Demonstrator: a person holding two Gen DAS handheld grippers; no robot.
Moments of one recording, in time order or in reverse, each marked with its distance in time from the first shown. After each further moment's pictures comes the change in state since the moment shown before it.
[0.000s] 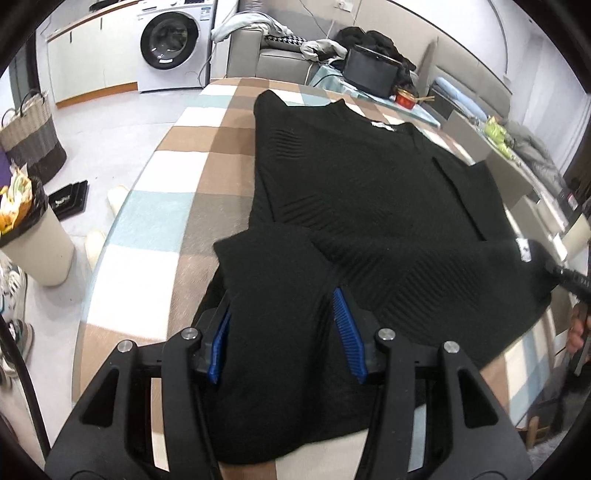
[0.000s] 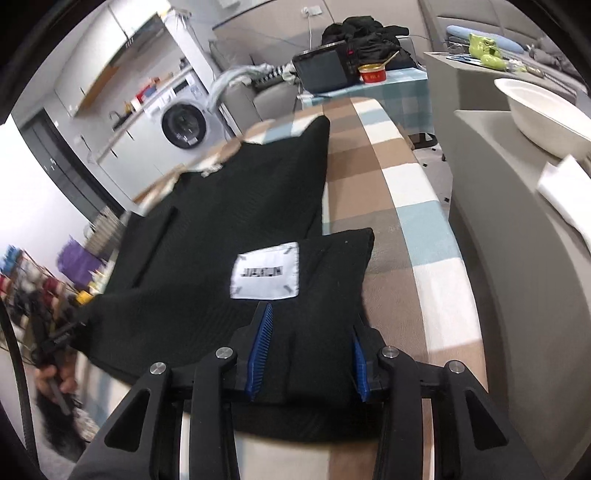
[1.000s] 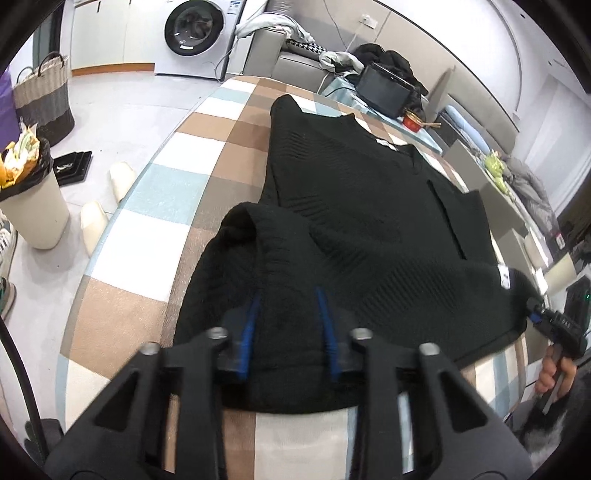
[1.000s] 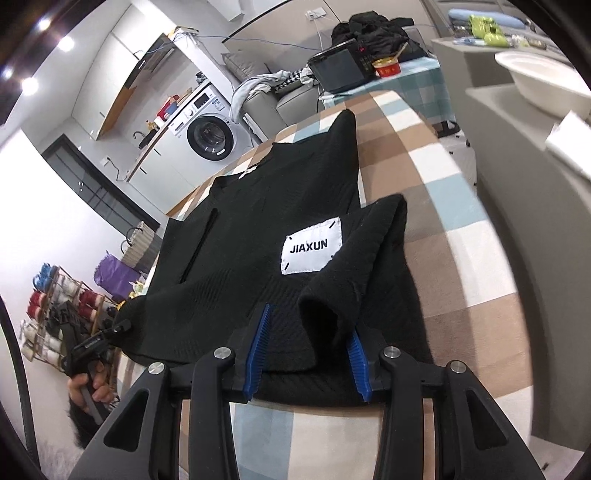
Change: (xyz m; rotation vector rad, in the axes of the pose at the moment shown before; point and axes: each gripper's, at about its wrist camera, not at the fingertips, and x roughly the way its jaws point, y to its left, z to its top) left arm -0.026 0.010 -0.015 -0.146 -0.029 -0.050; right arm -0.008 0.005 -0.022 0.070 -0.008 0.147
